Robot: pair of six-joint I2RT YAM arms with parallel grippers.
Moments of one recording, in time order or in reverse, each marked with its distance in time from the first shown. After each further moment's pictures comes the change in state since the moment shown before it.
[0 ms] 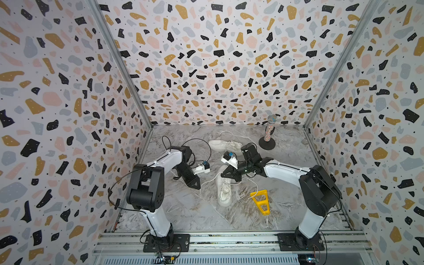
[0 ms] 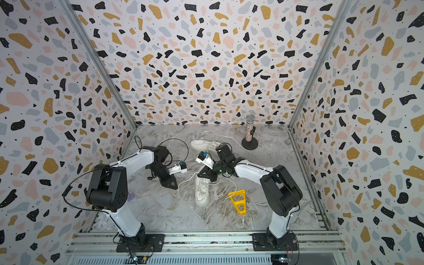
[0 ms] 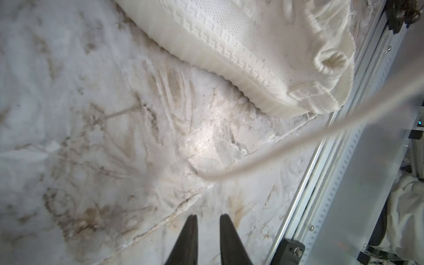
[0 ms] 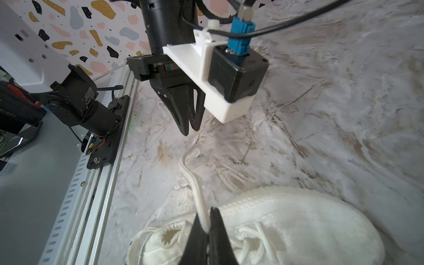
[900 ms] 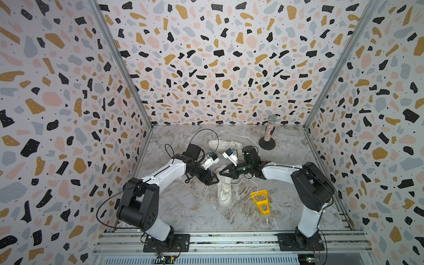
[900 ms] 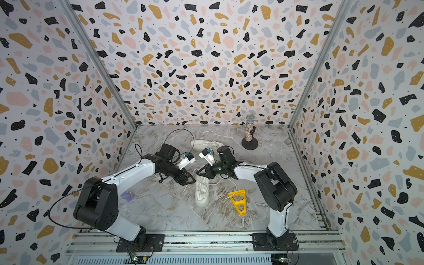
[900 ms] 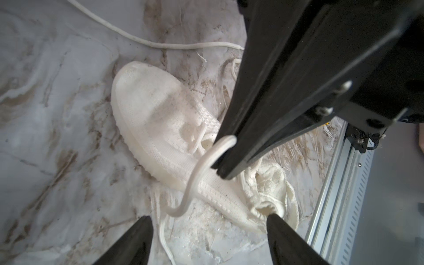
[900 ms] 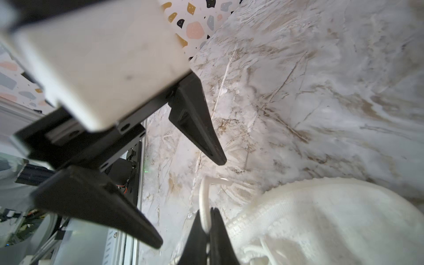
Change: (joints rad) left arm -0.203 -0.204 -0.171 0.556 0.104 -0.547; right arm -0.029 0.101 -0.063 0.317 -0.035 0.505
